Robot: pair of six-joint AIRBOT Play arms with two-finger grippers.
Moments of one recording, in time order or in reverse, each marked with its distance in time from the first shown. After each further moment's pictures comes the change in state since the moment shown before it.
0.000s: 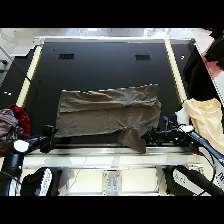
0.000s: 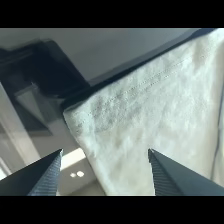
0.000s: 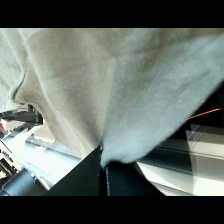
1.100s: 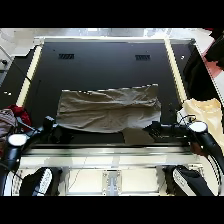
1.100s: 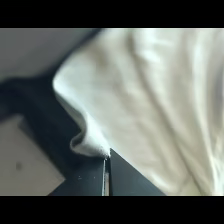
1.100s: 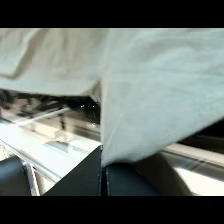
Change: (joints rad) left arm 0.000 -0.051 0.110 -0.214 0.076 0.520; right arm 0.000 0.325 0.120 -0.089 0.129 -0.022
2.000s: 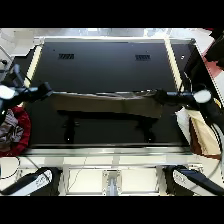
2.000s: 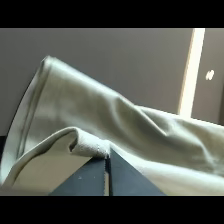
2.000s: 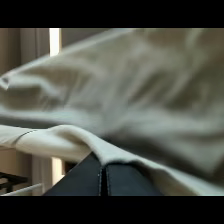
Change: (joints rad) left arm -0.161 -0.618 0.756 0.162 -0.089 0.325; right arm 0.073 -0.417 0.542 -0.144 -0.289 0.040
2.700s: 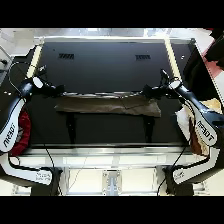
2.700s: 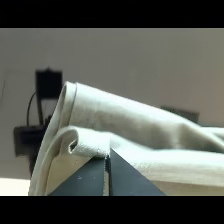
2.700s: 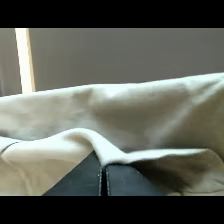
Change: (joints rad) left arm -0.122 -0.363 0.194 0.320 0.022 -0.142; right arm 0.061 -0.472 0.251 -0.055 -0.124 -0.015
